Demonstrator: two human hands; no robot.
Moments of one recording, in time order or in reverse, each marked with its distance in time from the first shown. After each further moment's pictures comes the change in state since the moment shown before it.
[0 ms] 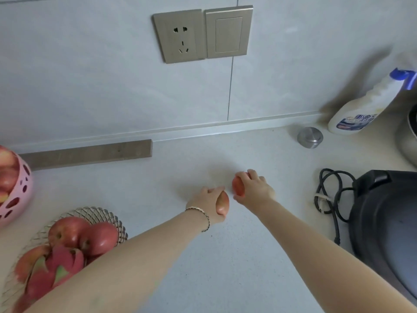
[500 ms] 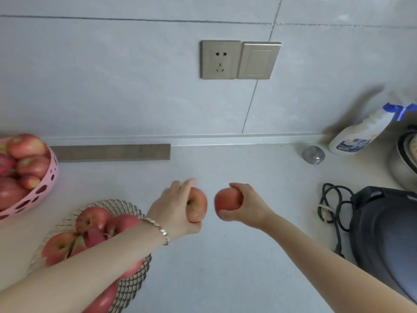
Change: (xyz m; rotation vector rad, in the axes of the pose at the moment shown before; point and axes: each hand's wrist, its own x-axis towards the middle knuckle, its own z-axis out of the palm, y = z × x) left_hand -0.114 -0.080 -0.056 -0.092 0.400 0.139; right_hand -0.076 -0.073 -0.031 0.606 -0.134 -0.110
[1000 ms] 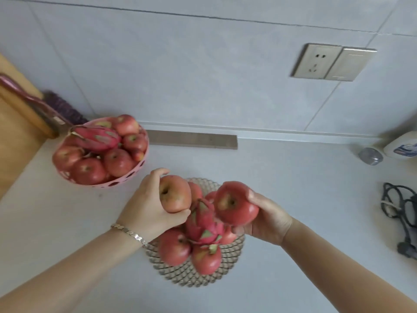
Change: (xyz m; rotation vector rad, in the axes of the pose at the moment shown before) left_hand -0.155 -0.194 -0.109 -0.316 0.304 -0.158; right_hand -0.065 -0.155 0.172 0.968 -0.680 0.030
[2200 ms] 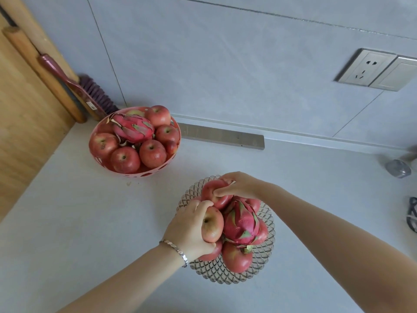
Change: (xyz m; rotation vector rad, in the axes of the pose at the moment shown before) left_hand -0.024 -0.057 0.028 0.174 -0.288 0.037; right_hand 0.140 -0.002 0.012 -1.334 0.315 0.233
